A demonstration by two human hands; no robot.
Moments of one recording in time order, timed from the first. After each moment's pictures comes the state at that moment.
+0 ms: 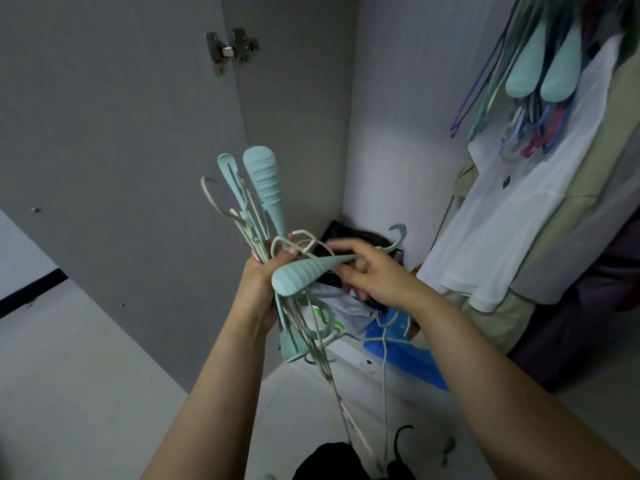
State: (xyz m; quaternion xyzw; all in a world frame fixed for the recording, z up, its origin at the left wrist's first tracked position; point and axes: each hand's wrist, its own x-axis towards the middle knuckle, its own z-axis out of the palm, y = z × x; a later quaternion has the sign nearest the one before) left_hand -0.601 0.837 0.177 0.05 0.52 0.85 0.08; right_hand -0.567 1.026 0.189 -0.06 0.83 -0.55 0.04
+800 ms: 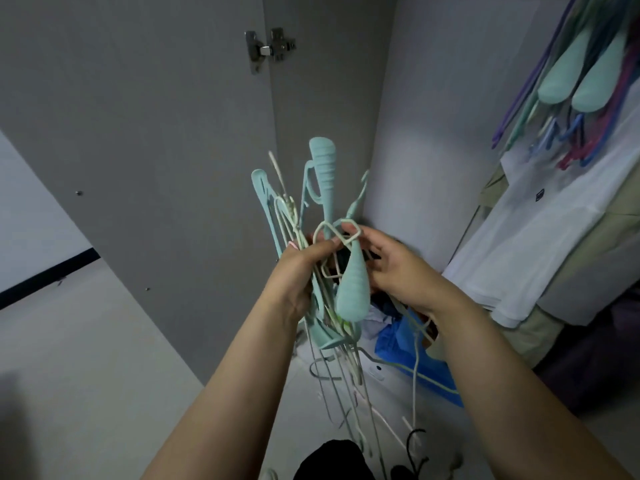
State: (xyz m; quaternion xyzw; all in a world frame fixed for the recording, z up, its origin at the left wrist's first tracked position) left_hand -0.598 0.851 0.200 0.02 0.51 0.84 0.17; right_hand -0.559 1.010 0.219 -0.11 0.76 -0.64 0.07
